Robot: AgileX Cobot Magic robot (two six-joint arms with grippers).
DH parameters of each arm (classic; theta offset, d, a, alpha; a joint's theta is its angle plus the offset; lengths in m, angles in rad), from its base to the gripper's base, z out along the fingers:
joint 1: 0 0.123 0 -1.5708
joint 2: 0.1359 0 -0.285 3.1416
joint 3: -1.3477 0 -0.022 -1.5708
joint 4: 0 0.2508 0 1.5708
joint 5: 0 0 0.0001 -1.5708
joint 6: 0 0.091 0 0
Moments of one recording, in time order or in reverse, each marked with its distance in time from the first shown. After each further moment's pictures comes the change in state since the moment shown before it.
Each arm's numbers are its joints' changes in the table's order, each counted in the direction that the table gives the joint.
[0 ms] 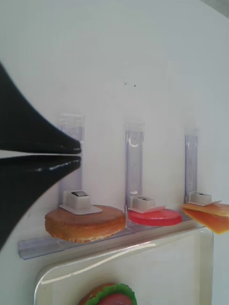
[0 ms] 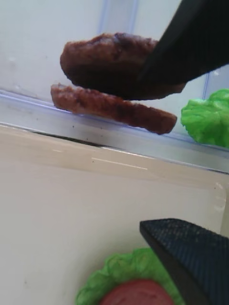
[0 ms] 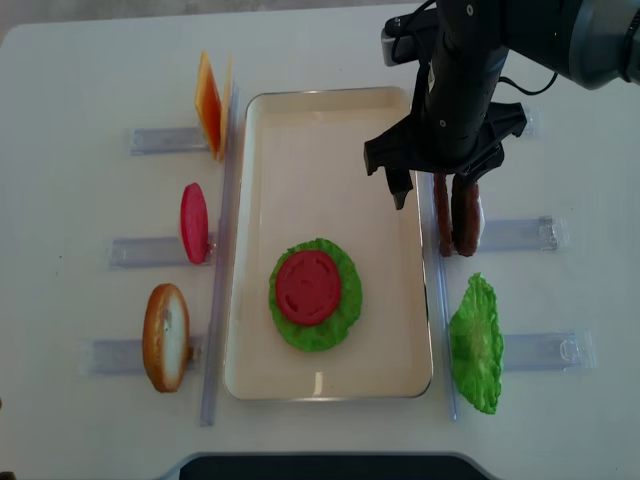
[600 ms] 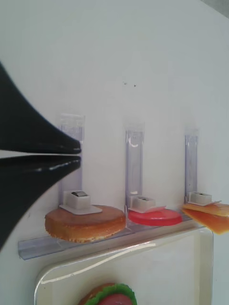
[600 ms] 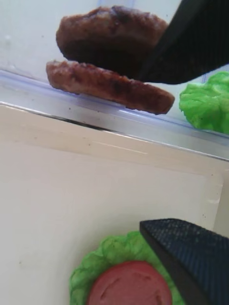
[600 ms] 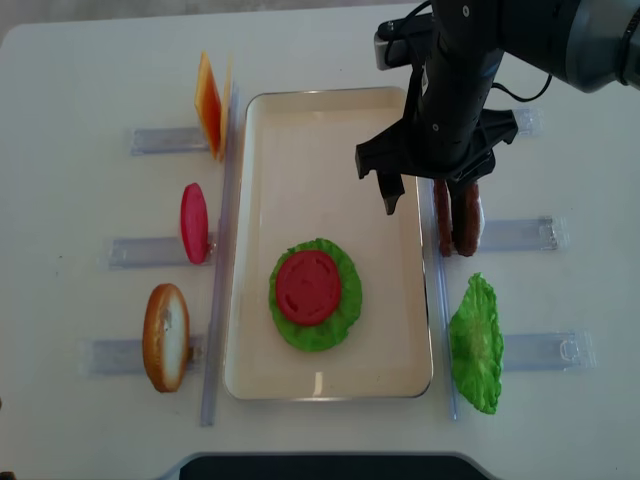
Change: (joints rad) left arm 0.000 0.000 0.000 0.000 0.000 0.000; right arm 0.011 0.000 0.000 0.032 0.010 -0.006
